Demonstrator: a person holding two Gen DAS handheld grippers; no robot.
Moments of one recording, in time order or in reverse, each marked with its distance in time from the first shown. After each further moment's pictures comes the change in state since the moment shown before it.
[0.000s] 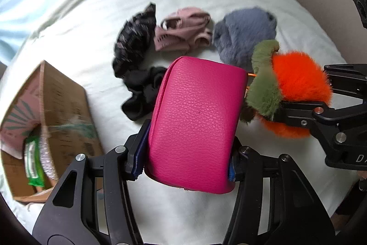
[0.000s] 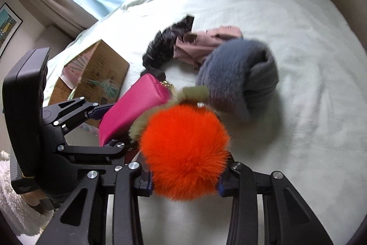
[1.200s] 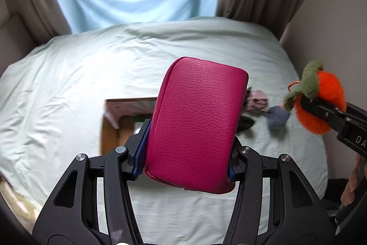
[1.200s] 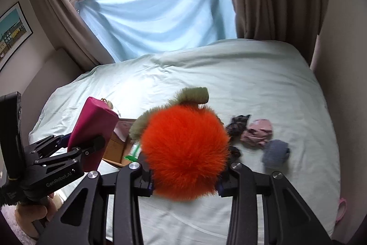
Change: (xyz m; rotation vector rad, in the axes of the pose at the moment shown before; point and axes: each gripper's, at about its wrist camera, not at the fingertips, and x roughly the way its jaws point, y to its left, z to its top) left arm -0.288 0.226 -0.058 -0.415 -0.185 0.096; right arm -0.155 0.250 0.087 -0.038 -0.224 -0.125
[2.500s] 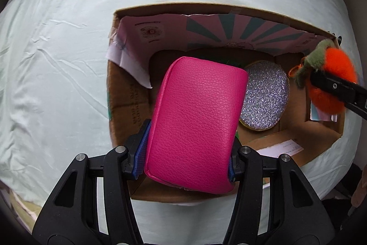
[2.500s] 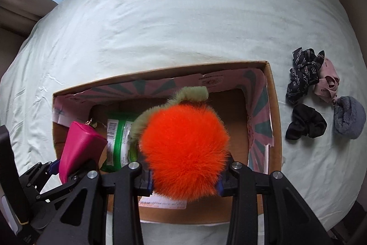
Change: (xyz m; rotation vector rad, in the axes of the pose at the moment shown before) left arm 0.261 0.146 -0.037 -0.030 0.535 0.020; right arm 0.302 0.064 -0.012 0.178 0.512 -0.210
